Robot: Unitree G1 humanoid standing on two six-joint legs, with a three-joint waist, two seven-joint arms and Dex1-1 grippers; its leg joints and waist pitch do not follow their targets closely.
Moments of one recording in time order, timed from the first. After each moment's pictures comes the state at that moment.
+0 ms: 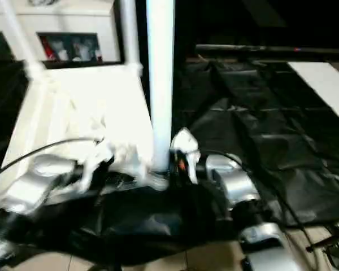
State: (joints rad) left arm -0.46 0.37 -0.23 0.34 -0.04 0.33 -1.09; right arm -0.54 -0.17 0.12 0.62 0.09 0.16 0.95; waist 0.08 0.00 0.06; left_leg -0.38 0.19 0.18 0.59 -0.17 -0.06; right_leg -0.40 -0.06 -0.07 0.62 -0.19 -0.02
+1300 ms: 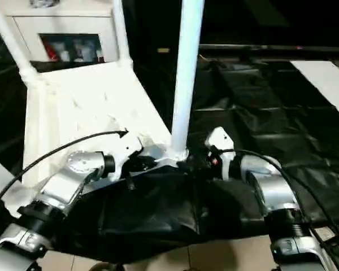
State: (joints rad) left arm -0.49 0.24 -0.28 0.38 0.04 0.25 -0.89; right arm -0.42 -0.43 0.07 0.42 0.16 0.18 1.10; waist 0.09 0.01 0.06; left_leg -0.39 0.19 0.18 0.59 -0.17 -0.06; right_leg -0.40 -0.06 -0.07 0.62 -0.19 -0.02
